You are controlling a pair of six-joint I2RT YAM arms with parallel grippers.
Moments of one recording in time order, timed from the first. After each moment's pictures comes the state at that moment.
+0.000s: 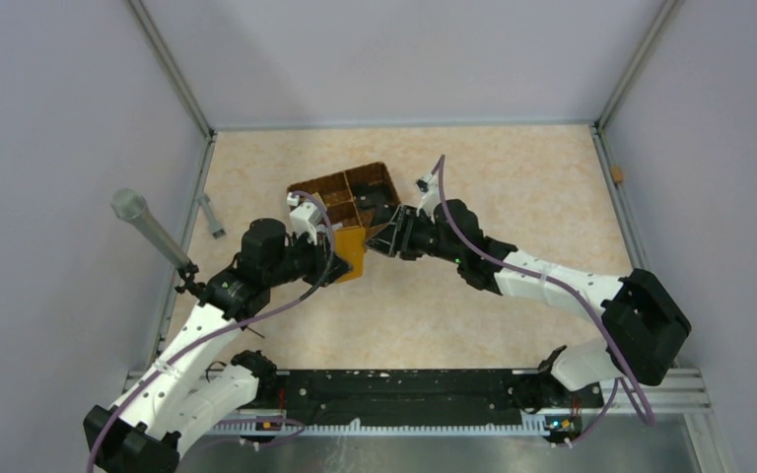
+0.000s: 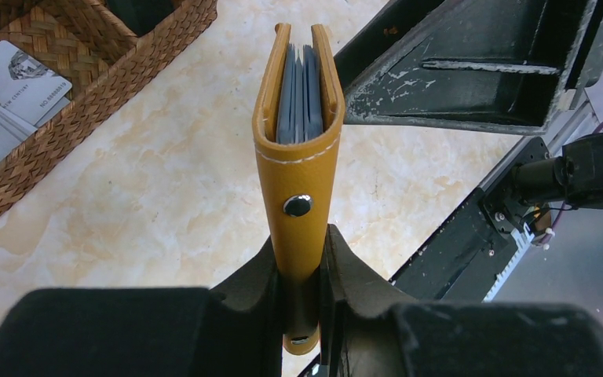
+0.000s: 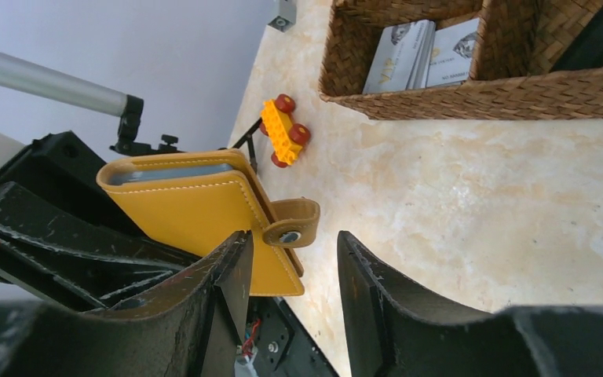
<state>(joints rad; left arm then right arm) -0.46 0.81 0.73 -0.40 0.40 -0.34 0.84 1.41 0.86 0.24 -0.19 0.88</state>
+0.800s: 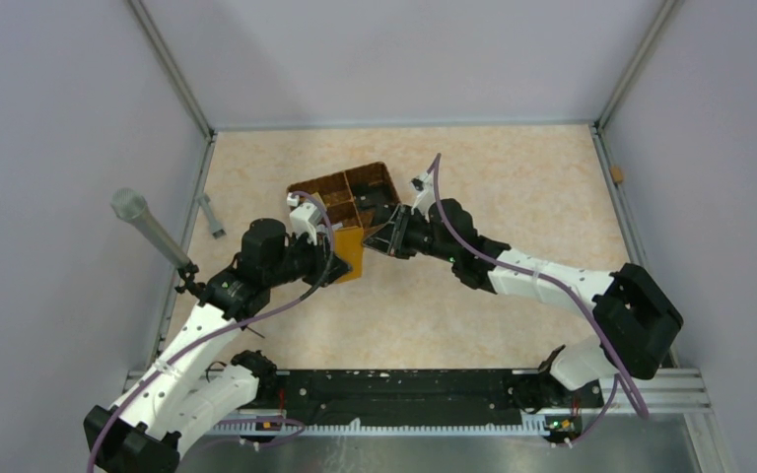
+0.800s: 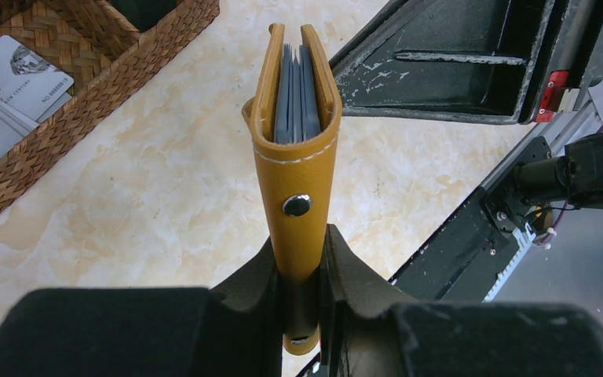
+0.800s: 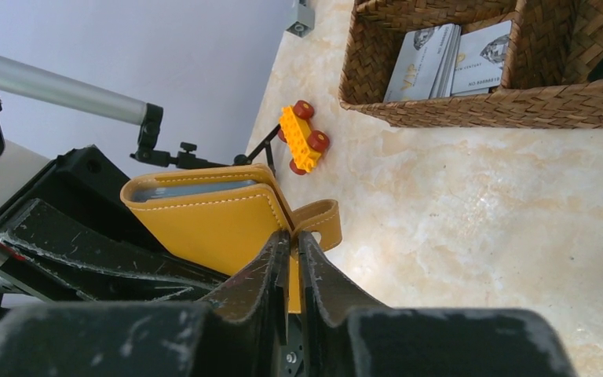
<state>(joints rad) -0.46 0.81 0.73 -0.41 0.40 -0.34 0.85 1.45 0.88 0.31 -0.19 0.93</state>
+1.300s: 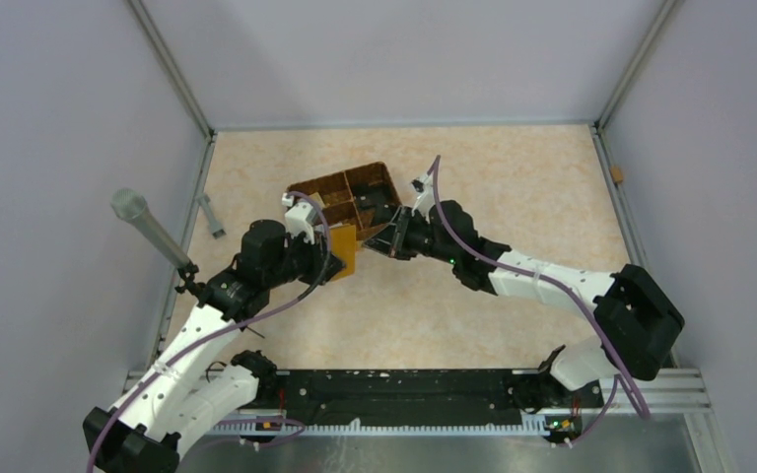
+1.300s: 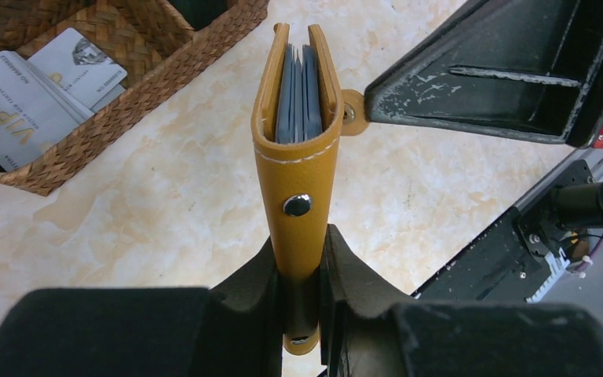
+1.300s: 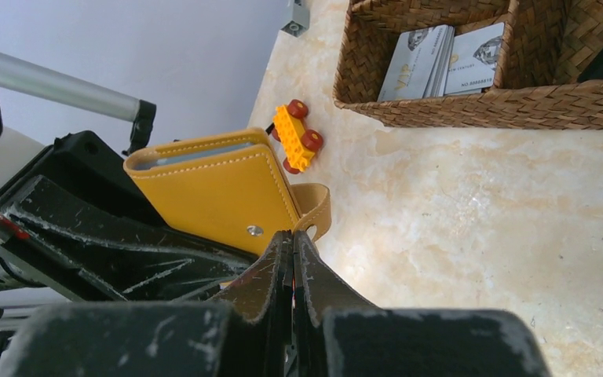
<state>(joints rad) -0.46 0.81 0.73 -0.43 0.31 -0.33 0.85 1.45 0.88 0.31 -0.18 0.92</state>
